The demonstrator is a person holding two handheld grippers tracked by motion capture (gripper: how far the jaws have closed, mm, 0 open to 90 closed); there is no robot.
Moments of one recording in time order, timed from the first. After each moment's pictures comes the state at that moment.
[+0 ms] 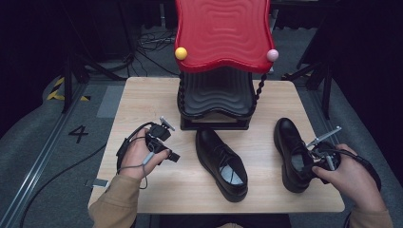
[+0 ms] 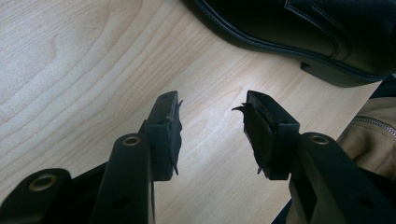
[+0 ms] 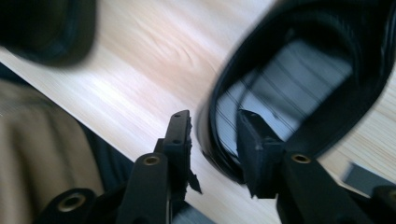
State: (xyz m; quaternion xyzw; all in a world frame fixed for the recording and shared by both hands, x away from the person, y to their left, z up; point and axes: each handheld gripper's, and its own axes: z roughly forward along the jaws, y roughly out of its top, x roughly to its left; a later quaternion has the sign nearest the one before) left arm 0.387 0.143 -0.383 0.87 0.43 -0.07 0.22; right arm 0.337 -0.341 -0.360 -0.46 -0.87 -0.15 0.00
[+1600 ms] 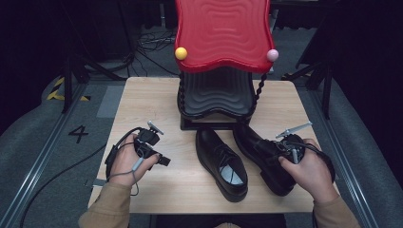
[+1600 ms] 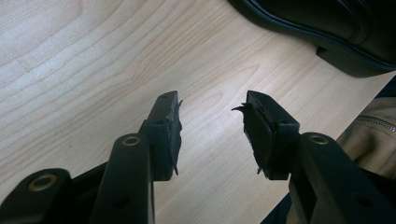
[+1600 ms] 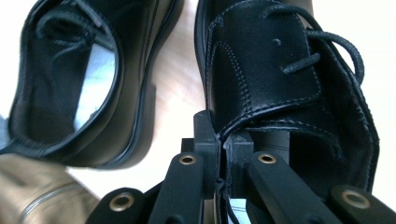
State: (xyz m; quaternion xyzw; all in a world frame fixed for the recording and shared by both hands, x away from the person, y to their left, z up) left arm 0.370 0.170 -0.387 0.86 0.46 -0.06 0.22; right arm 0.354 -0.256 -0.366 -0.46 -0.86 -0.23 -0.04
